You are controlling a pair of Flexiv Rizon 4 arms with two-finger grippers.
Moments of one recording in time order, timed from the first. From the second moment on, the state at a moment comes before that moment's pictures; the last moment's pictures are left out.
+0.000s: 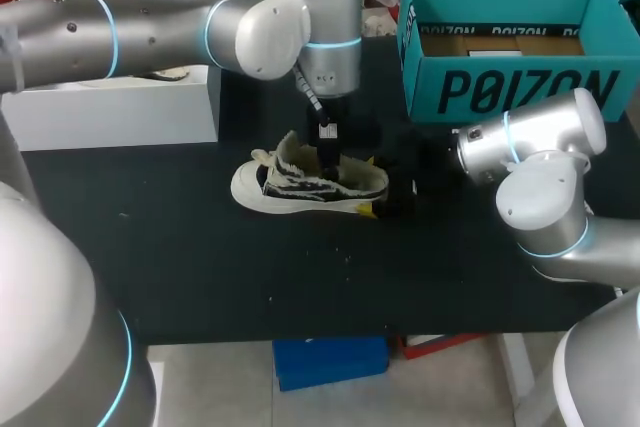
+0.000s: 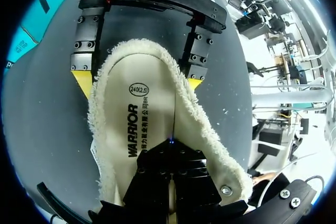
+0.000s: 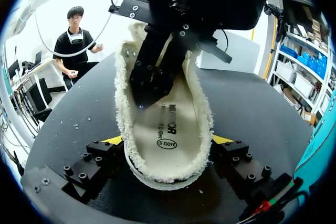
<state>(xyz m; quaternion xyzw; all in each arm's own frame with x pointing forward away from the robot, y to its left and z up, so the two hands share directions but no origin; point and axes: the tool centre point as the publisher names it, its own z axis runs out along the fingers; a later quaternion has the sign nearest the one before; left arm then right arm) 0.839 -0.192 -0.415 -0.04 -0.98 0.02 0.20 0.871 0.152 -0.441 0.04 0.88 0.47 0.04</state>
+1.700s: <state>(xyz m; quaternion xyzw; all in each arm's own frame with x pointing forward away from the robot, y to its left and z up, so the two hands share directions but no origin) 0.848 -0.183 -0.422 0.04 -1.00 -0.04 0.00 0.871 0.153 -0.442 0.04 0.88 0.47 0.04</state>
